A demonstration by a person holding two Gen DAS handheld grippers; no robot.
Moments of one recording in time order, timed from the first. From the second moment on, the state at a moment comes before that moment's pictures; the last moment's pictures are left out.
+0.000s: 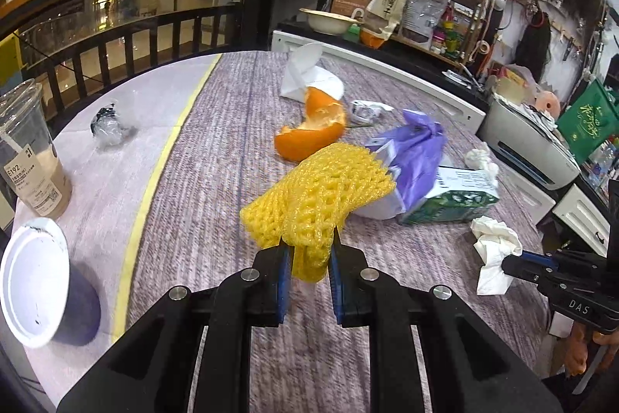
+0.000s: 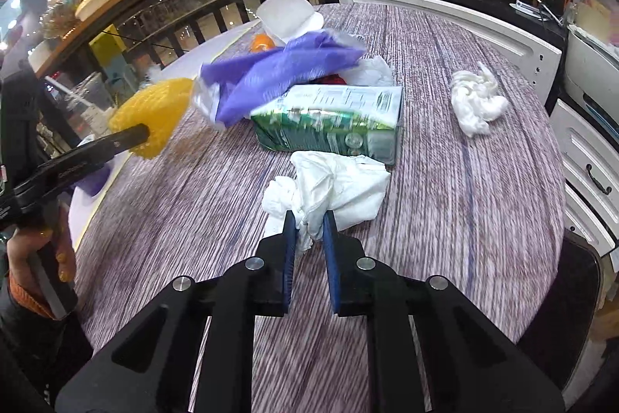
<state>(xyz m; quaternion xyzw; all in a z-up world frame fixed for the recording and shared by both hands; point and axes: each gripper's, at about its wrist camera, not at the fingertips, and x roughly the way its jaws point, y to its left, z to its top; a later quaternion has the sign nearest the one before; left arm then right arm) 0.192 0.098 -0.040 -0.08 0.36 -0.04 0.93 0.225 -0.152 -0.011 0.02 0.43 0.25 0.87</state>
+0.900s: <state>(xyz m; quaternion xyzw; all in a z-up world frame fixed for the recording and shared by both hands) 0.151 -0.018 -0.020 -0.05 0.33 -0.16 0.93 0.156 -0.256 0.009 0.08 0.37 0.17 0.91</state>
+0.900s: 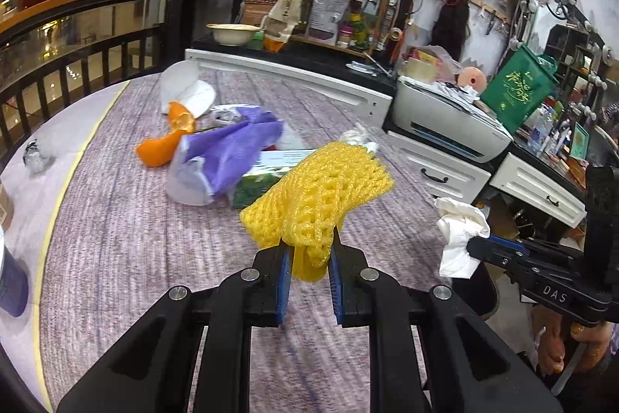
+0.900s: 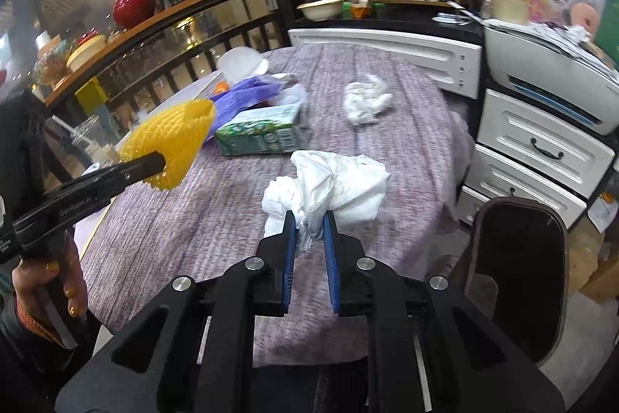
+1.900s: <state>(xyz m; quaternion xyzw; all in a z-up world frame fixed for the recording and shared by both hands) 0.148 -0.190 -0.032 -0.01 0.35 -0.31 0.88 0.160 -0.443 -0.134 0.18 0.46 -0.07 0.86</state>
